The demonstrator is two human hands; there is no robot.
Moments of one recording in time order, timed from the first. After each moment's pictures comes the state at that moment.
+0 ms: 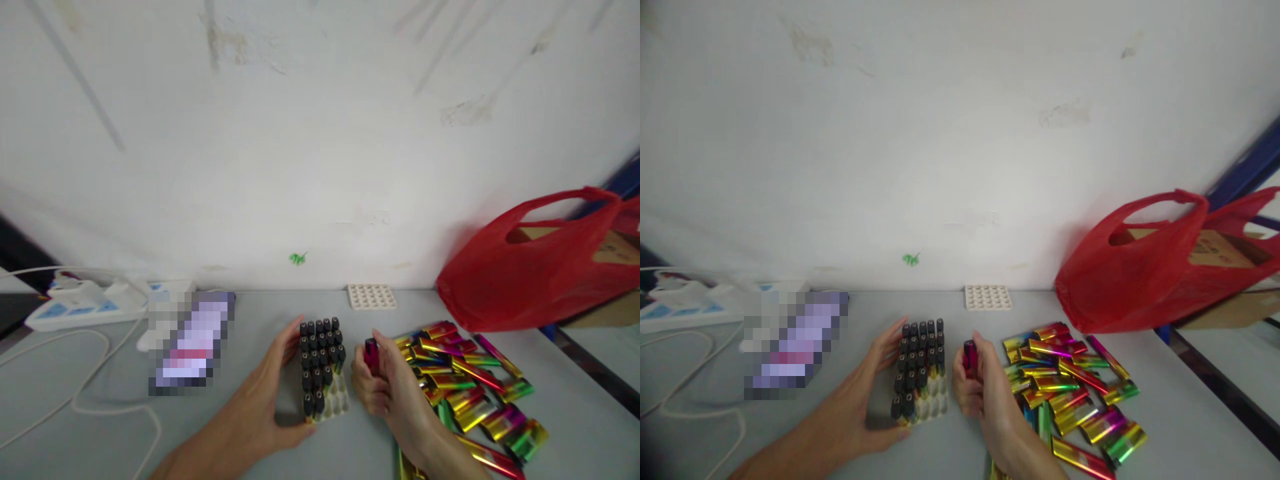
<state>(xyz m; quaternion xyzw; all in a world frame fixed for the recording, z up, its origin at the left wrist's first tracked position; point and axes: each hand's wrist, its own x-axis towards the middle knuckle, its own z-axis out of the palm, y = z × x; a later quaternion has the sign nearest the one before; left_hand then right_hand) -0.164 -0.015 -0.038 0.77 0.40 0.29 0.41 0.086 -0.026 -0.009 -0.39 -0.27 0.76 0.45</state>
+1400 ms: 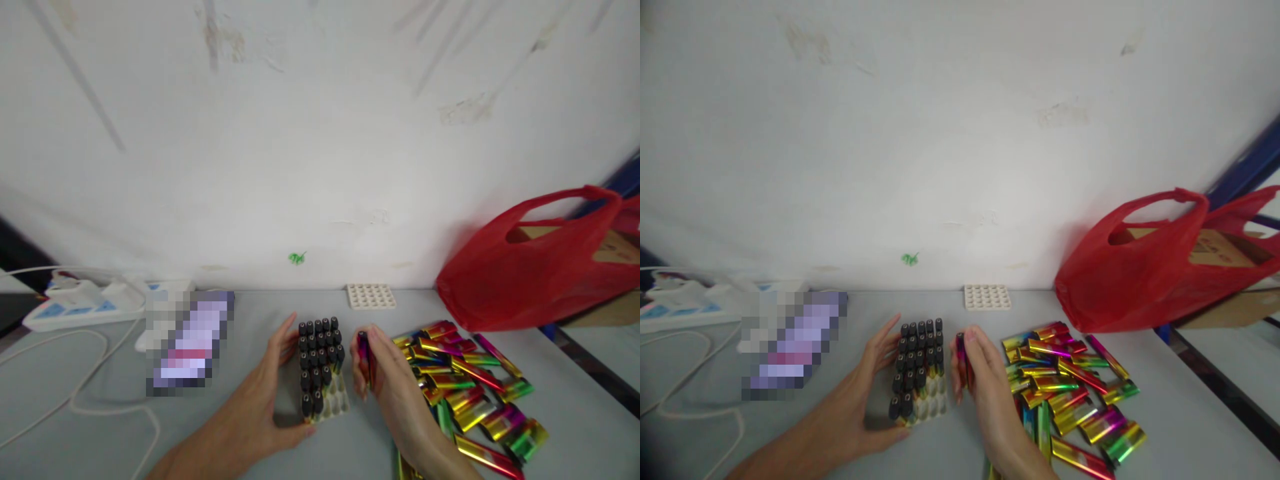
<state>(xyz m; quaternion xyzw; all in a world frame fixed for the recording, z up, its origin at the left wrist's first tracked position) -0.164 -0.014 -0.041 0.76 0.41 0.29 0.40 0.075 -0.031 -0.006 -0.42 -0.36 0.61 0.57</state>
